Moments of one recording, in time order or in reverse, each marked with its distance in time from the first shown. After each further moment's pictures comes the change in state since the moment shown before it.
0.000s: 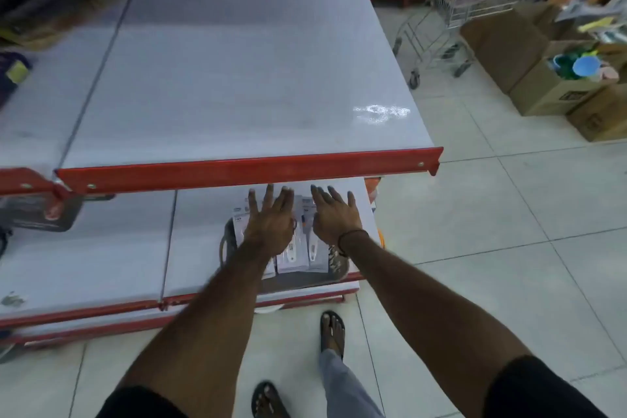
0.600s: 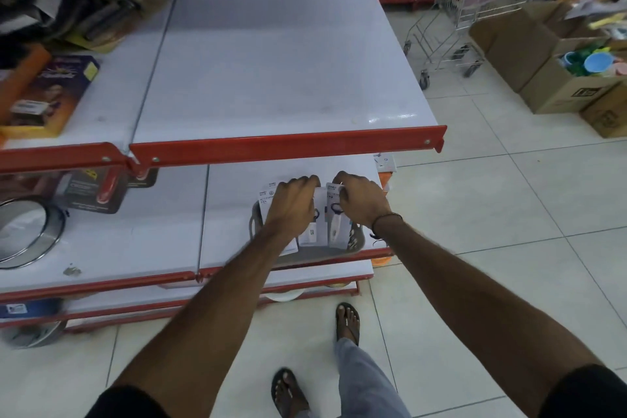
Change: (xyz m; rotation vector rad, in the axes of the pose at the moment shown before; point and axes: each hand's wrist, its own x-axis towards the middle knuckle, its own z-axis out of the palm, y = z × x) left_hand -0.031 0.012 -0.089 -0.361 0.056 -0.047; right_hand -0.062 -0.014 -0.056 0.186 0.246 -0.084
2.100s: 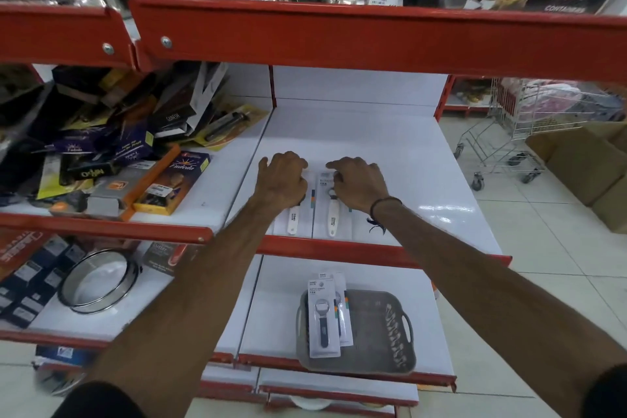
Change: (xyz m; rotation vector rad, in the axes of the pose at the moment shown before) left_hand 0.081 -0.102 -0.214 0.063 0.145 -0.269; right_hand 0.153 -0.149 -0.122 -0.058 0.149 -0.258
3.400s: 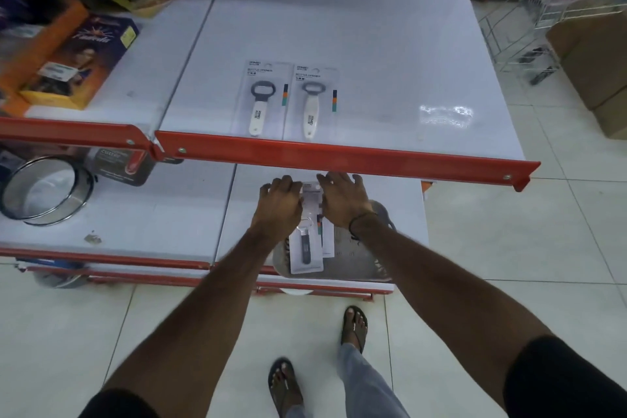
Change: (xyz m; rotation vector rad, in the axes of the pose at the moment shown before) left_hand -0.119 -0.011 0.235 0.038 -0.161 0.055; right_hand -0.123 0.070 0.197 -0.225 -0.310 -0.053
